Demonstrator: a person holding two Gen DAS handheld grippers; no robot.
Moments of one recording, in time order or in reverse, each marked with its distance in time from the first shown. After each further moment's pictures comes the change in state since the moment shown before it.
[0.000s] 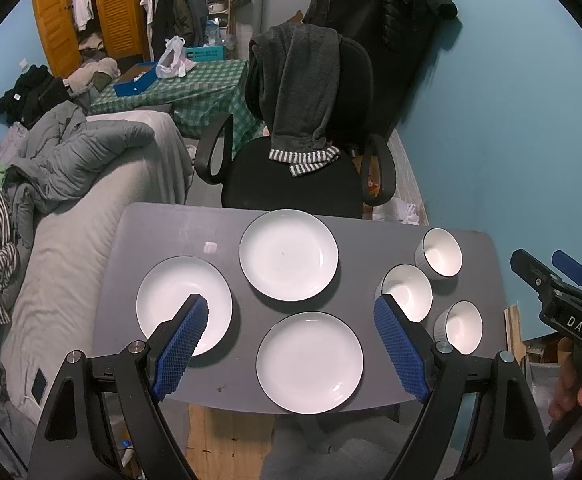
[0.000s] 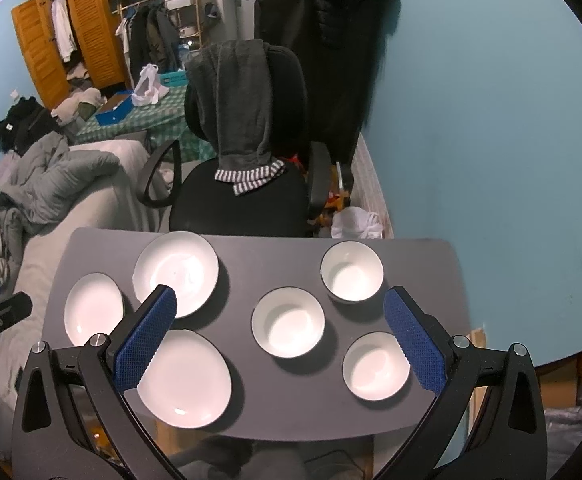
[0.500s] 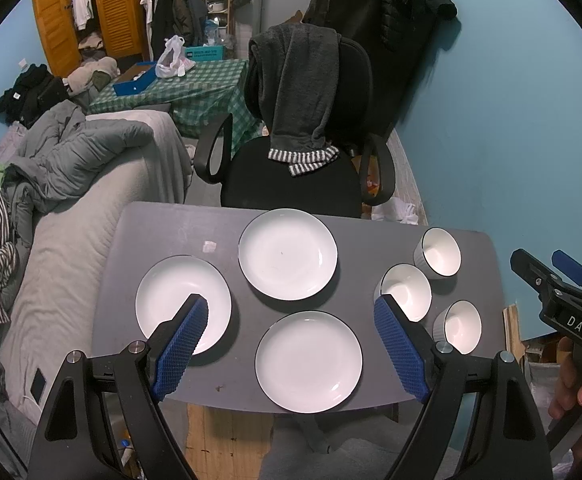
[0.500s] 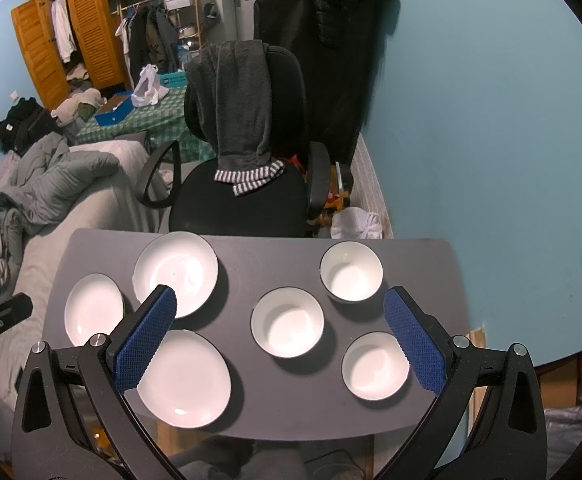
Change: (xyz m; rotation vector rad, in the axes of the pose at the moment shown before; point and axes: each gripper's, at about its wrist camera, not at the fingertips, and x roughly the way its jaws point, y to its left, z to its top) left arm 0.000 -0.003 0.000 0.001 0.002 0.001; right arm 0.000 -0.002 0.001 0.001 0.002 0.002
